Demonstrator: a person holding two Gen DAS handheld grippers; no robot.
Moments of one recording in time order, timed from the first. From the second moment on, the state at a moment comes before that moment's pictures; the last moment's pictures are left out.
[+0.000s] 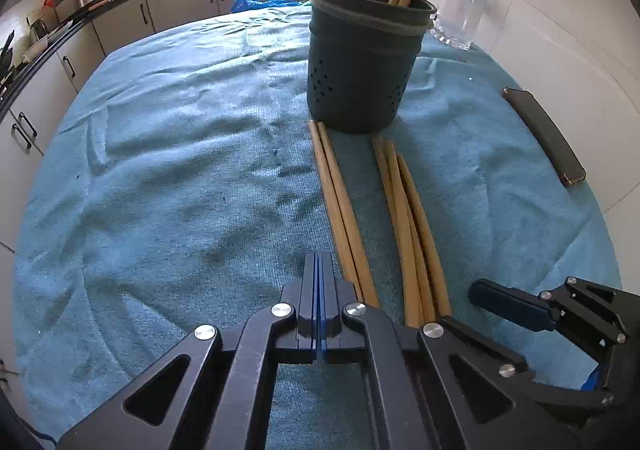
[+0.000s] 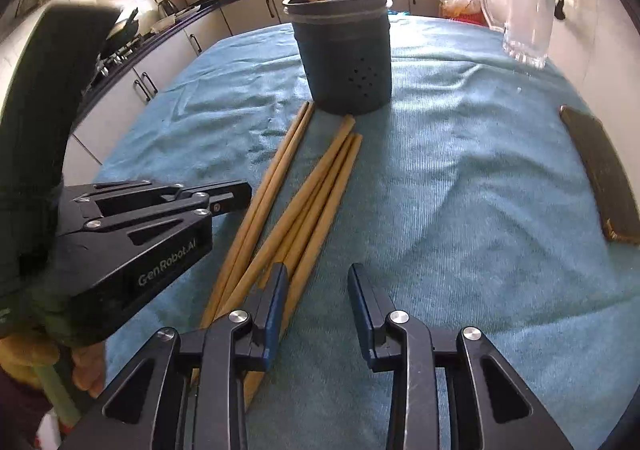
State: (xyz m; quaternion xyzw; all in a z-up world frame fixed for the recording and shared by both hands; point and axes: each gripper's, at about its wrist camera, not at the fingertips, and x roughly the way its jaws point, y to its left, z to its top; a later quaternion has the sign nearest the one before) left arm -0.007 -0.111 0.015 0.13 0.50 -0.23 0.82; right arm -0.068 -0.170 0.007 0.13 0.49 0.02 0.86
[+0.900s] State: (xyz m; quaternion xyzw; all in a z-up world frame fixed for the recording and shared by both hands) left arm 0.003 -0.108 0.027 0.07 0.51 -0.27 0.82; right arm -0.102 -0.227 0.007 0.18 0.47 -0.06 0.86
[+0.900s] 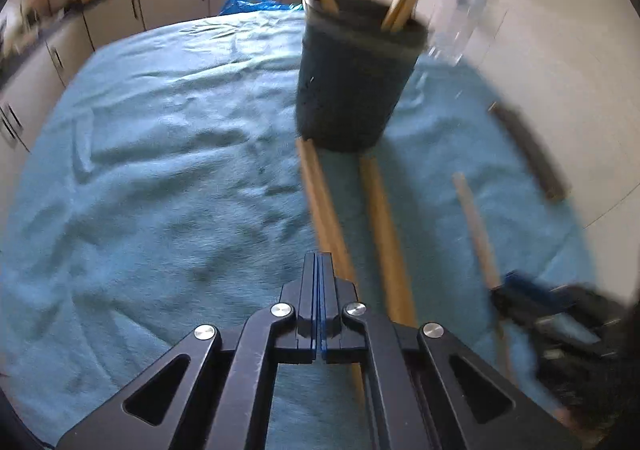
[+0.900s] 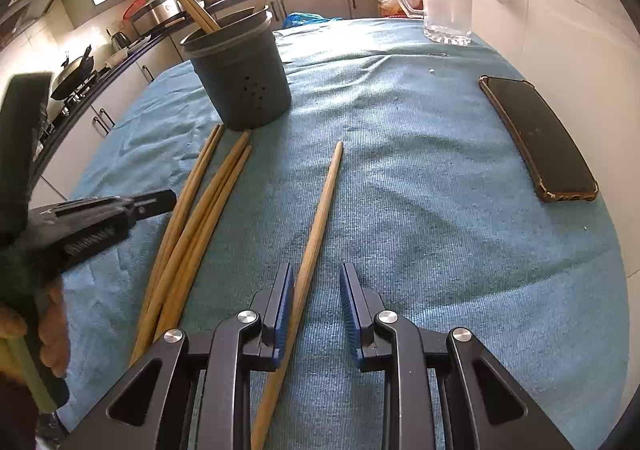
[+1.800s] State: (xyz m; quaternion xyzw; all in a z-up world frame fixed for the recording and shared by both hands) left arm 0.001 -0.062 0.022 0.15 0.52 -0.22 0.81; right arm -0.124 -0.265 0.004 0.24 0.49 -0.07 0.84
